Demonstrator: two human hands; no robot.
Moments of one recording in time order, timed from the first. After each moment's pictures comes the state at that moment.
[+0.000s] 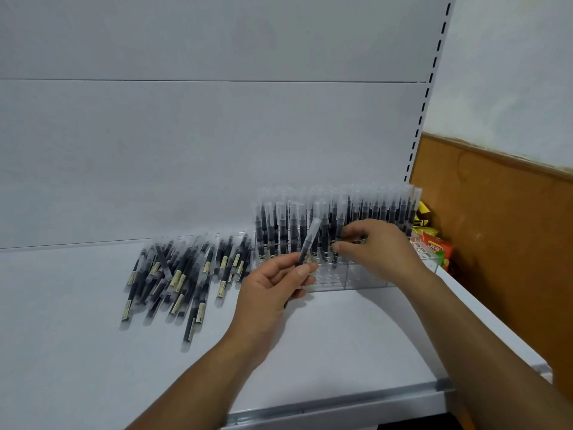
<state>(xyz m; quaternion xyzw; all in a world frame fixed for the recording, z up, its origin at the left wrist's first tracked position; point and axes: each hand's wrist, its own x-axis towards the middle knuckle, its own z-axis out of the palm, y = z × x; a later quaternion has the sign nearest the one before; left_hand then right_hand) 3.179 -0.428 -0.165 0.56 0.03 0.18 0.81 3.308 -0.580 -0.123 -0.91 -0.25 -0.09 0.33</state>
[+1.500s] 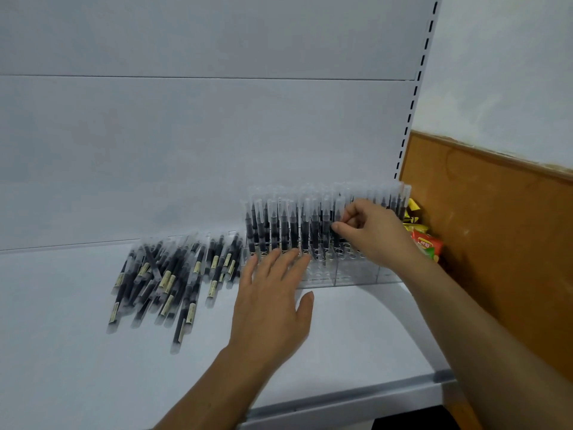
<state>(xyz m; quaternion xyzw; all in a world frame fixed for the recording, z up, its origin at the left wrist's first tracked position) 3.182 -0.432 -0.184 0.95 0.02 0.27 0.13 3.318 -0.586 -0.114 -0.89 -0.25 -0.12 0.37</state>
